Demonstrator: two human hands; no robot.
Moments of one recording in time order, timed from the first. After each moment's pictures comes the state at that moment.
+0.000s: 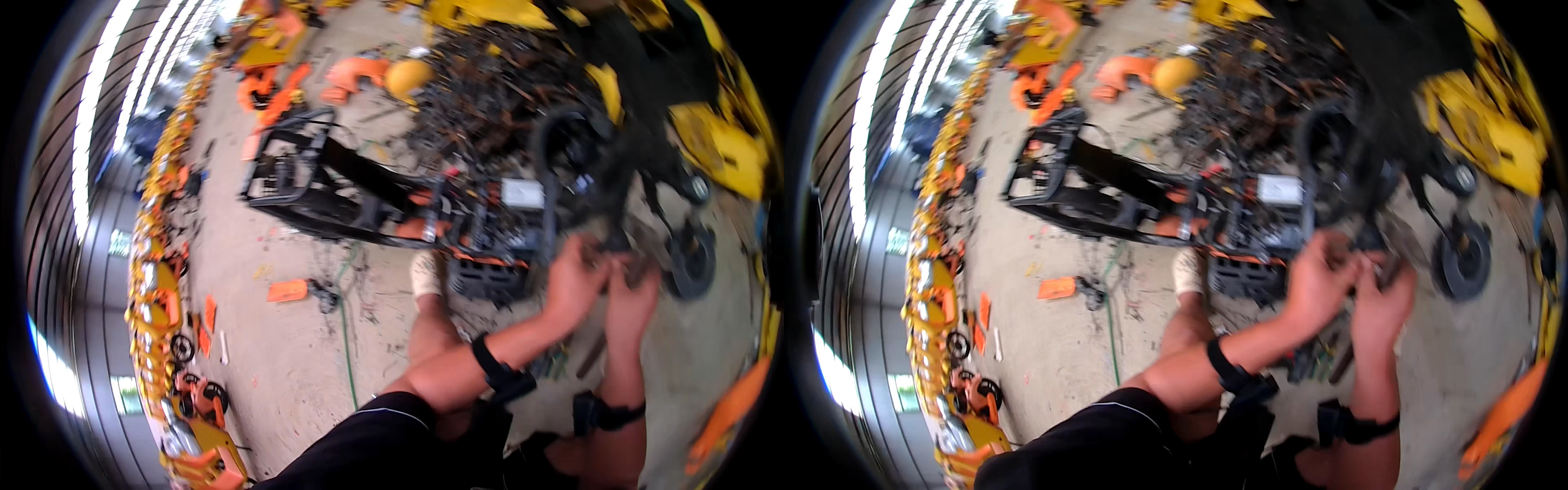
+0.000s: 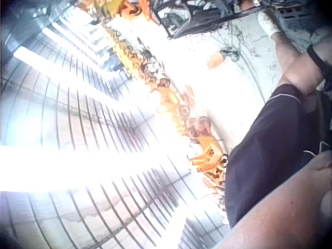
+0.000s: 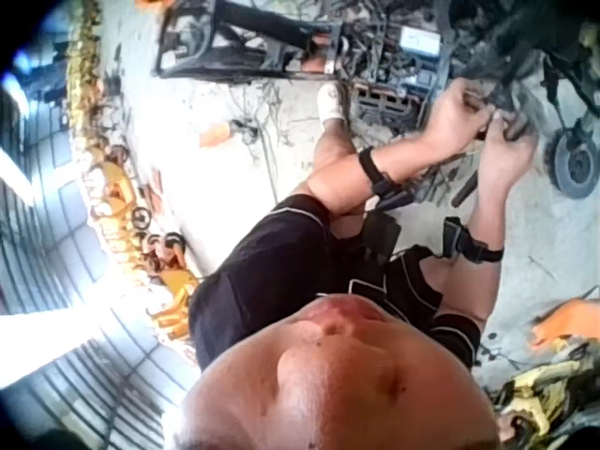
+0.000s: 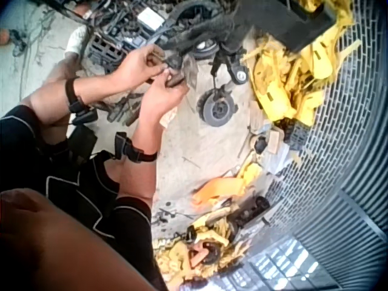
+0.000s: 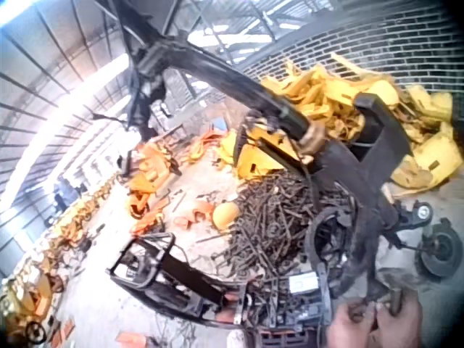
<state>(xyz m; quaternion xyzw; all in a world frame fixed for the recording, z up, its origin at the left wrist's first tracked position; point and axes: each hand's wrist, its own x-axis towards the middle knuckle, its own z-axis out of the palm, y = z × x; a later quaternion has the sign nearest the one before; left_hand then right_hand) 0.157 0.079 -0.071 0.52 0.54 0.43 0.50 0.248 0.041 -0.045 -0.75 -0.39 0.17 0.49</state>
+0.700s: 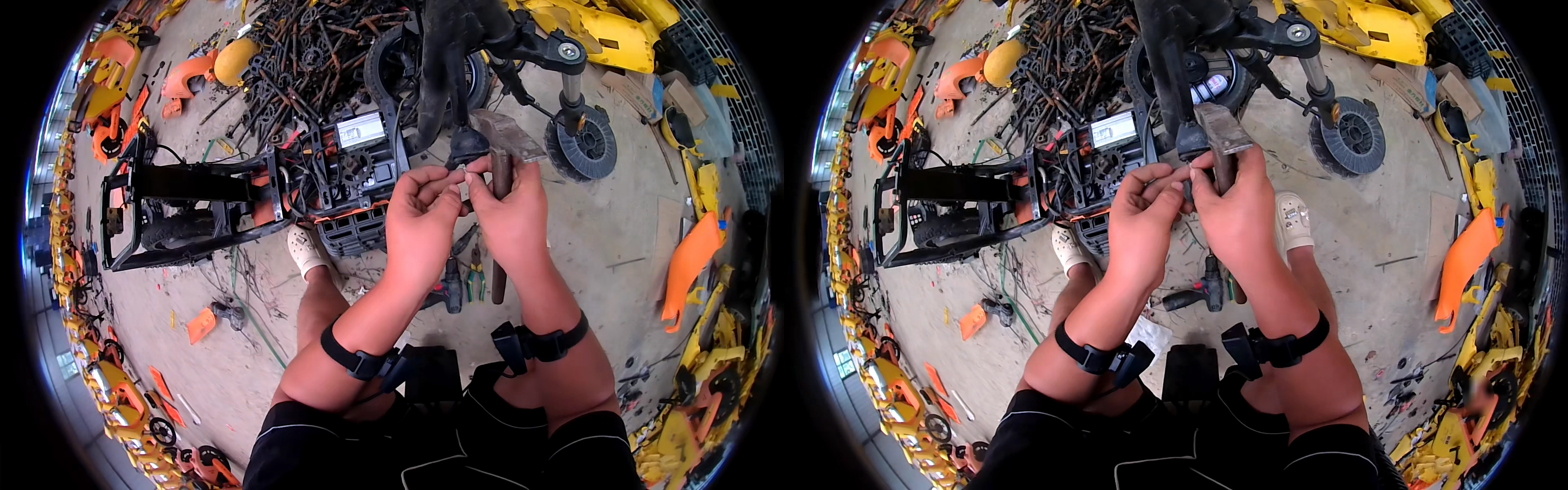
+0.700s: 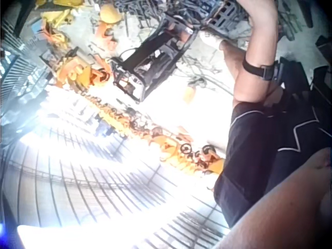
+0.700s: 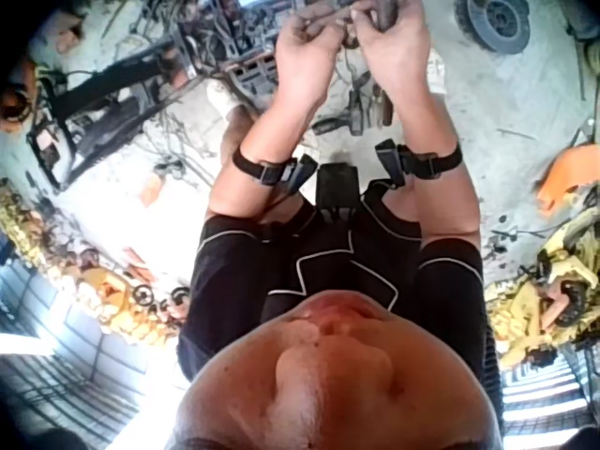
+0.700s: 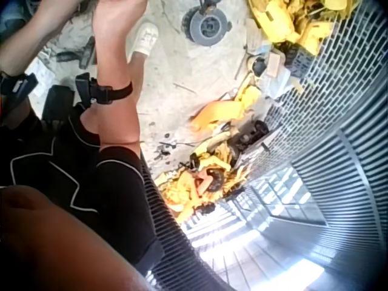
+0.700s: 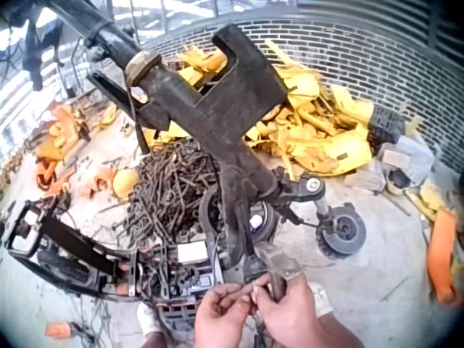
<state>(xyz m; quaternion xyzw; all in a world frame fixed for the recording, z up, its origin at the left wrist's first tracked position) 0.135 0.063 -0.056 0.33 0.44 0.42 0.72 0.252 0.037 -0.057 -0.72 -0.38 0.28 0.51</state>
